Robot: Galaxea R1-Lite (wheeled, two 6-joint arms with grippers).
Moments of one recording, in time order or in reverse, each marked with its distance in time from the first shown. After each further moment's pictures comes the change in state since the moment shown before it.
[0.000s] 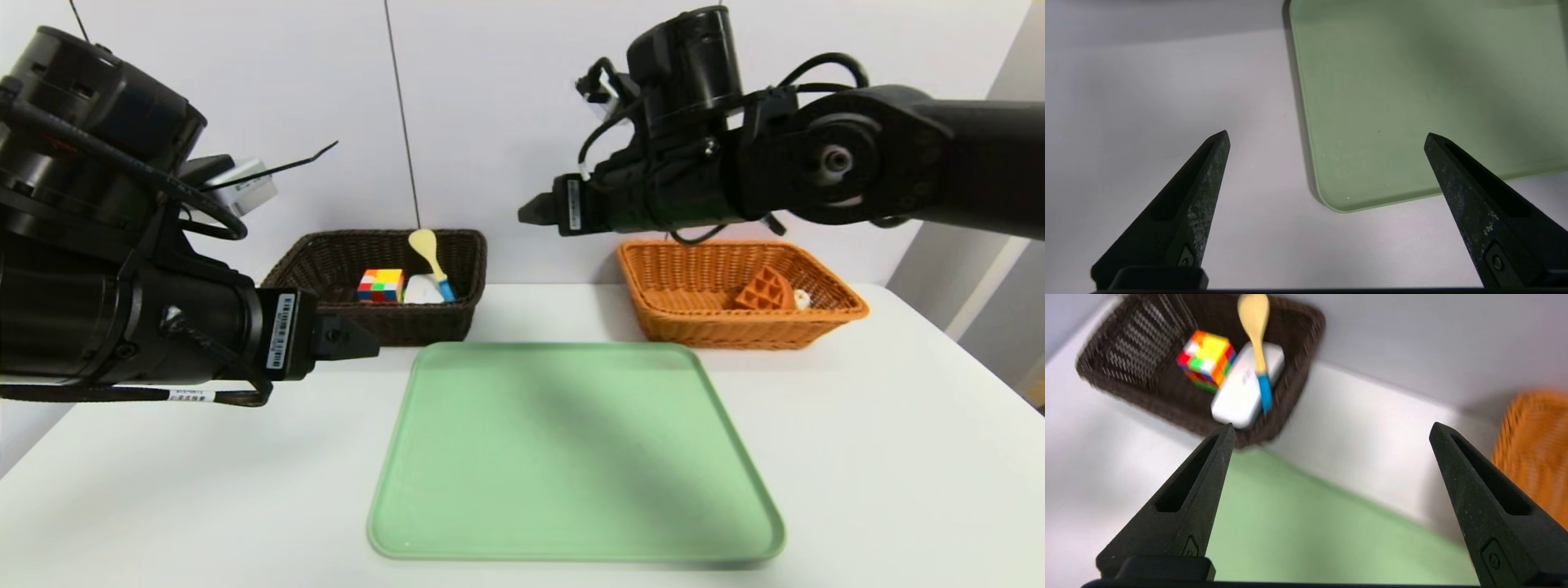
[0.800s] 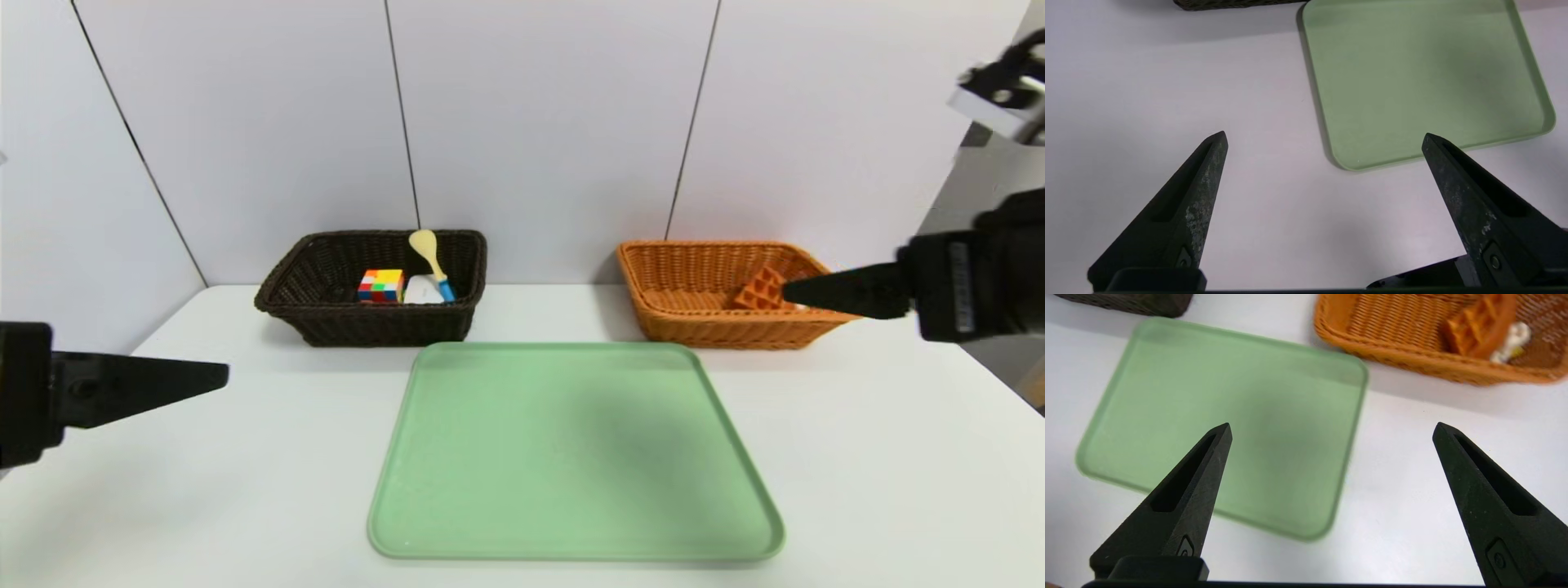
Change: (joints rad) left arm 0.005 -0.327 0.074 0.108 0.023 0.056; right arm -0.077 -0.708 0.610 0.238 -0.140 0.041
